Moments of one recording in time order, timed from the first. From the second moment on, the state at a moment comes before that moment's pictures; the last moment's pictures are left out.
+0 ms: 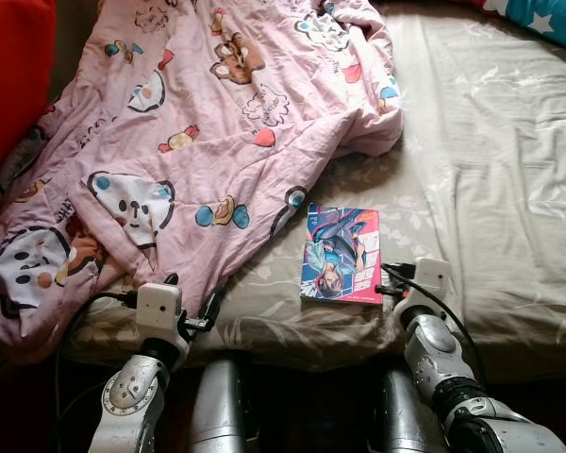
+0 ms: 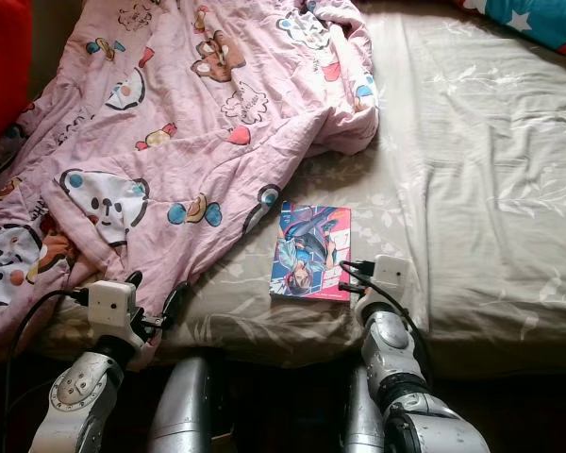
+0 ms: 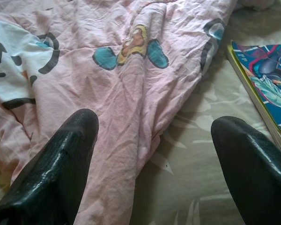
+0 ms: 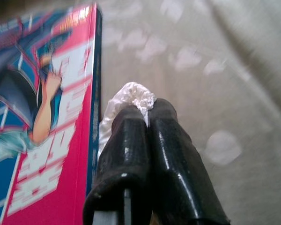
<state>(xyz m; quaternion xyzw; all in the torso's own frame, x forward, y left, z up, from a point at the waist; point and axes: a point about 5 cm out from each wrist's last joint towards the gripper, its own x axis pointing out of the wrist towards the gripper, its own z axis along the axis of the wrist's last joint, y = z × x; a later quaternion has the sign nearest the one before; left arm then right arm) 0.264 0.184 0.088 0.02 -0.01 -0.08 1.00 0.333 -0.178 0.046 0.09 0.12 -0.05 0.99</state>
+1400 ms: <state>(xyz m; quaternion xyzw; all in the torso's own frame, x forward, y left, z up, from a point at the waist) 0.215 0.232 -0.043 -0.04 0.27 0.06 0.96 0.285 -0.188 0.033 0.06 0.05 0.00 1.00</state>
